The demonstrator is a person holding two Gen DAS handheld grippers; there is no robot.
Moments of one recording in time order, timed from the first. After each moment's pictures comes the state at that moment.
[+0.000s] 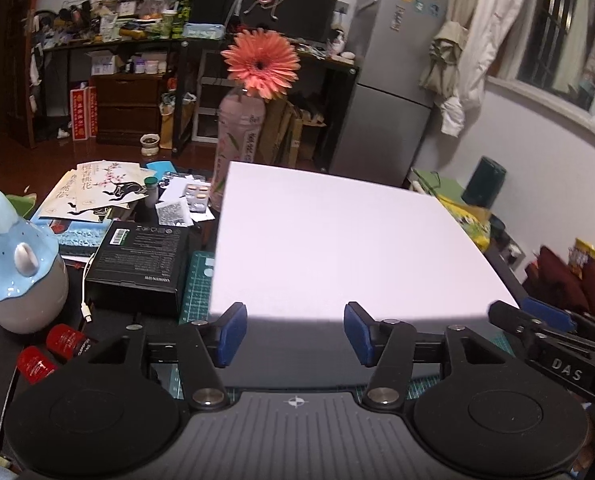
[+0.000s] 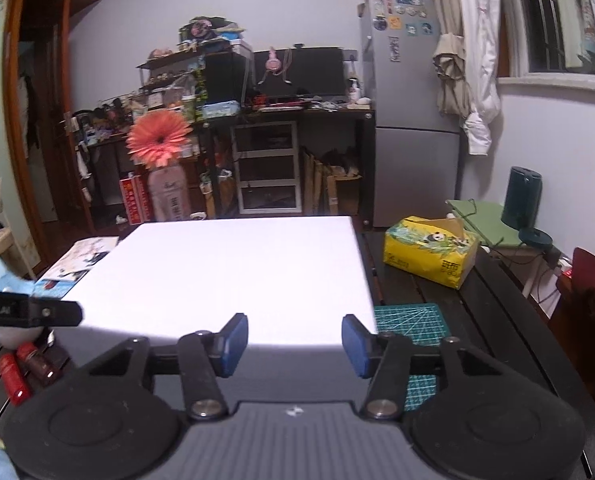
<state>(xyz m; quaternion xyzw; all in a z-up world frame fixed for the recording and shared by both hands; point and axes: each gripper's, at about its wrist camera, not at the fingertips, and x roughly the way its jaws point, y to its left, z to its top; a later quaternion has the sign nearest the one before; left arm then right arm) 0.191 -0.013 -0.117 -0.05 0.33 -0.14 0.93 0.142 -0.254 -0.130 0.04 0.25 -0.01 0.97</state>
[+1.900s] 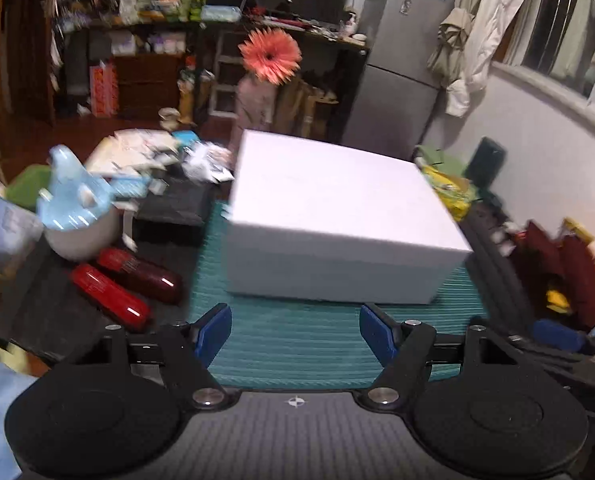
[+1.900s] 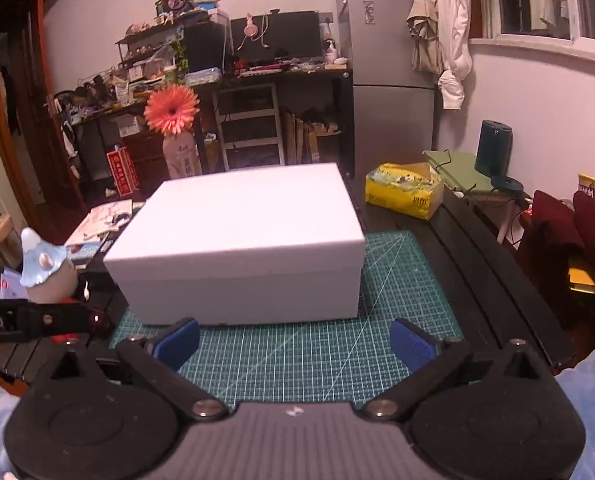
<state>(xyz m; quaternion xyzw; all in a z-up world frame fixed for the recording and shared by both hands) 0.090 -0.006 -0.073 -0.04 0.36 -0.11 0.92 0.048 -0.229 -0.096 0.08 0.31 -0.06 0.95</state>
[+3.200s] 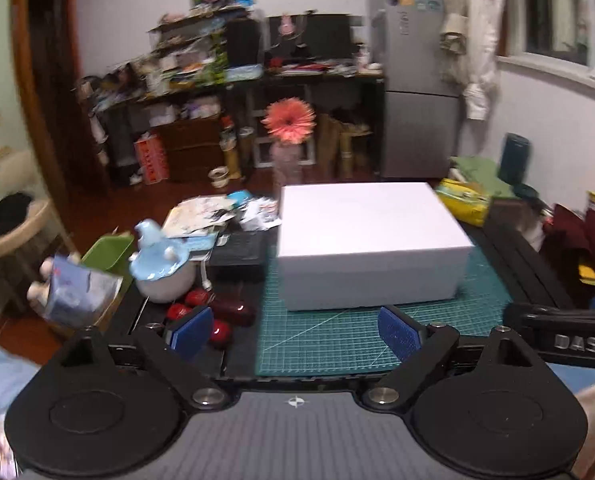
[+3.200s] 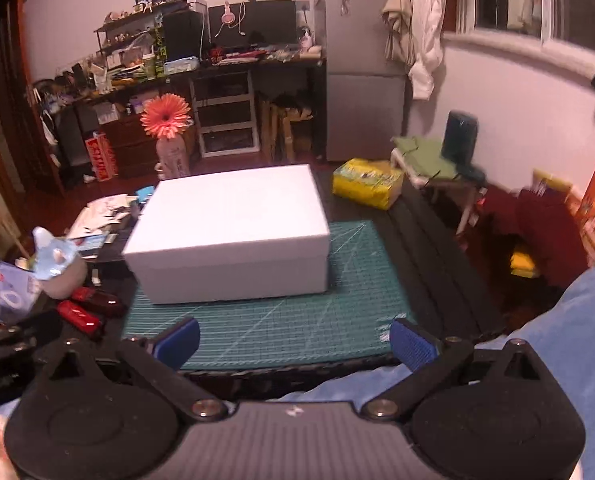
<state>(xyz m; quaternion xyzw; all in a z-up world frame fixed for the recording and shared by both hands) -0.005 -0.022 -0.013 0.04 0.31 -0.03 0.95 -0.020 -0.216 -0.022 0.08 0.36 -0.08 0.92</state>
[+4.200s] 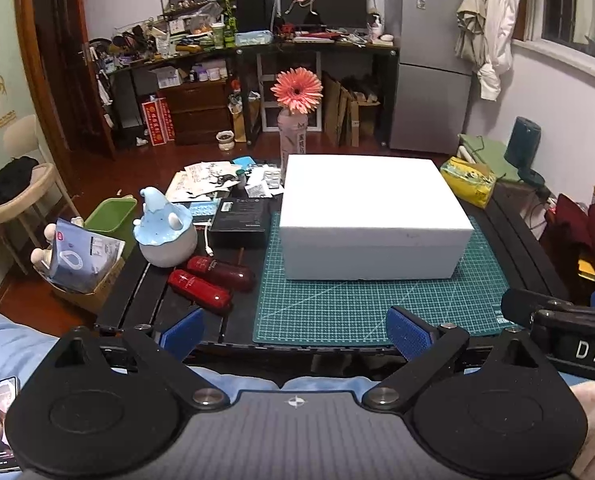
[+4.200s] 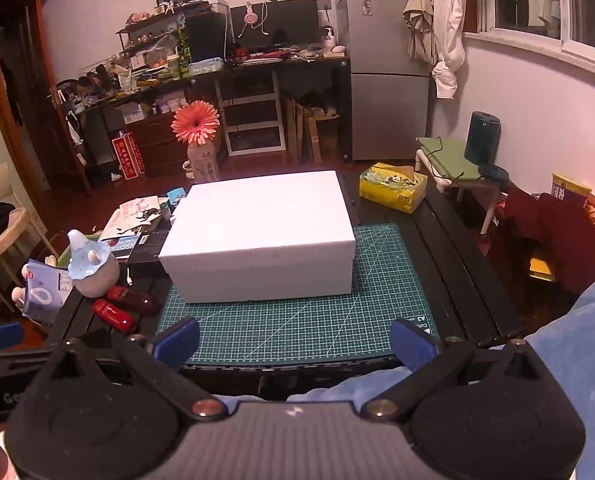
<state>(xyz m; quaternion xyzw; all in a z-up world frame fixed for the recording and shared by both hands) -0.006 -0.025 -0.002 0.03 0.36 -0.02 0.93 -0.030 -0.209 0.004 0.08 0.36 -0.05 0.93</state>
